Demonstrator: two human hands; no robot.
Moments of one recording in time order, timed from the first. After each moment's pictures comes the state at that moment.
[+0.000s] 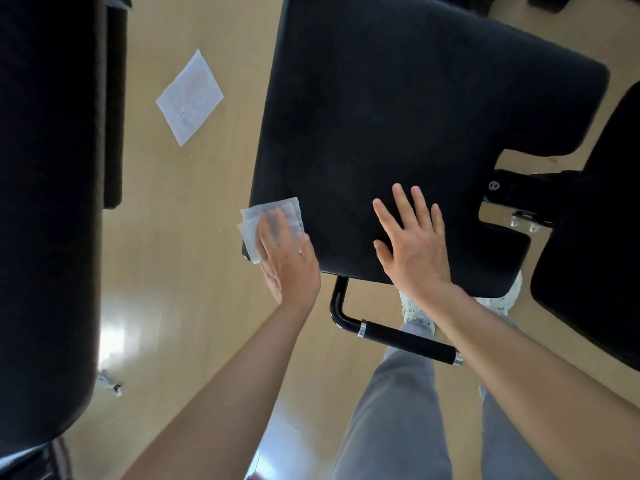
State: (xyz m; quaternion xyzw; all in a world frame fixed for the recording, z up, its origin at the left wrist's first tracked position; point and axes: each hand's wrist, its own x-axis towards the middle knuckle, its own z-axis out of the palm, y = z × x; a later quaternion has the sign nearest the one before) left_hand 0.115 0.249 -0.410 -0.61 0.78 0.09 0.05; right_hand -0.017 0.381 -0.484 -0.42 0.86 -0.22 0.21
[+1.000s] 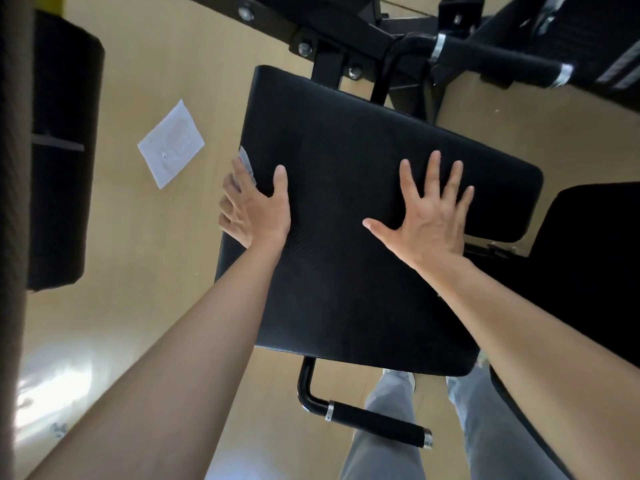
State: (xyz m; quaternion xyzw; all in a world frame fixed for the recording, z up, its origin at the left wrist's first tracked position) left_hand -0.069 0.120 -0.438 -0.66 0.75 0.04 0.02; right_hand -0.192 0.319 -0.486 -0.30 0.91 -0.13 0.26
